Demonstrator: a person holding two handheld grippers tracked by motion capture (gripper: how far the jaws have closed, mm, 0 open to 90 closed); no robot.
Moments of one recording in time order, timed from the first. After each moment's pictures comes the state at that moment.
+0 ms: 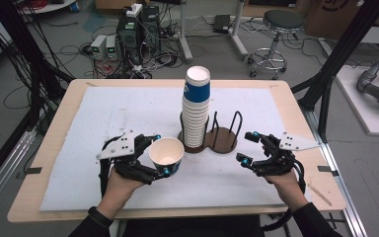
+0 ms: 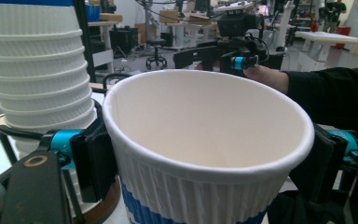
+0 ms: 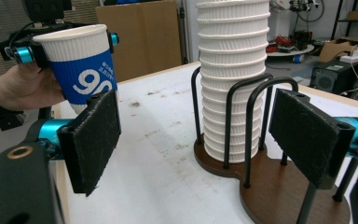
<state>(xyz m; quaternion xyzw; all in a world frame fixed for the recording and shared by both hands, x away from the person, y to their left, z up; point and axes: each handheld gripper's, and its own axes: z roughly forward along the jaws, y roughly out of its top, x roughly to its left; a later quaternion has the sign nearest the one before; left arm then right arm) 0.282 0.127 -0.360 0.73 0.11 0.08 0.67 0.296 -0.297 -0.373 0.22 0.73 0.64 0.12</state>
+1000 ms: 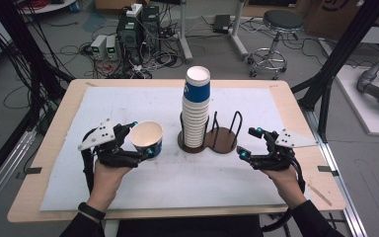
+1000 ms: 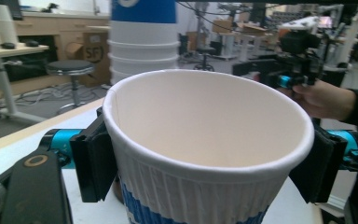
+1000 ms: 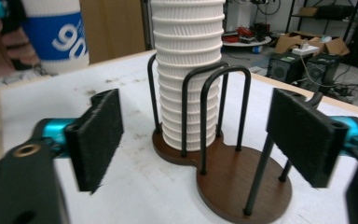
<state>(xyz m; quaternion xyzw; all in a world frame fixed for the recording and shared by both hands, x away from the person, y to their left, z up) 0.301 0.169 -0.355 0.69 0.21 0.16 0.67 0.304 -0.297 -0.375 0.26 0.74 0.59 0.18</state>
